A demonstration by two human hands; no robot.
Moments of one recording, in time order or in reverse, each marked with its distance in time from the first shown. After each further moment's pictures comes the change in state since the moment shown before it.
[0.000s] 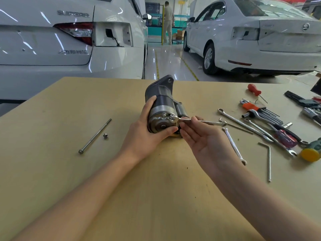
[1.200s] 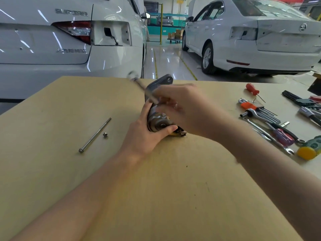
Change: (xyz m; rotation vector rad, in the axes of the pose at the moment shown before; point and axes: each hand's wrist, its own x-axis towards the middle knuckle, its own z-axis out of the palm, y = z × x) left_hand -0.002 -0.001 -0.002 0.034 -0.001 -0.020; right_hand 0.022 -0.035 0.057 -1.706 -0.614 -0.908
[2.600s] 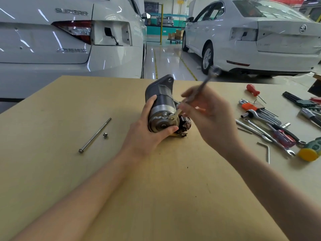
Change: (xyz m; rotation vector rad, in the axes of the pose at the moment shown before) left_hand 0.000 -0.001 0.003 -0.049 -0.007 0.009; right_hand -0.041 0.015 0.013 0.556 0.407 0.298
